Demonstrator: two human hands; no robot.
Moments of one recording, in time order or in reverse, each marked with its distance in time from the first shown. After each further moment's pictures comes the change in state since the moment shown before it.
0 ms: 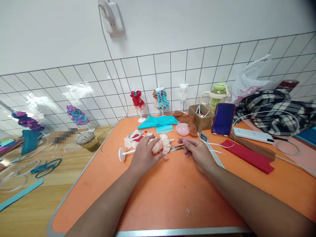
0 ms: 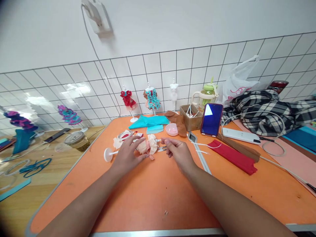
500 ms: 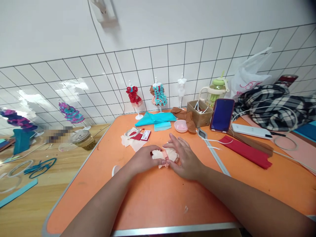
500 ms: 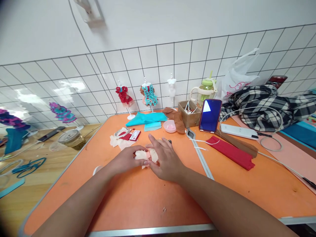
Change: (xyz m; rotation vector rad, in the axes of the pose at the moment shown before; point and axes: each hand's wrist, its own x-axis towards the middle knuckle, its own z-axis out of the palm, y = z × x) left_hand 0.001 -0.003 -0.007 -0.317 -0.558 -0.304; right_hand -0.017 0.009 0.014 -0.876 -0.229 -0.715
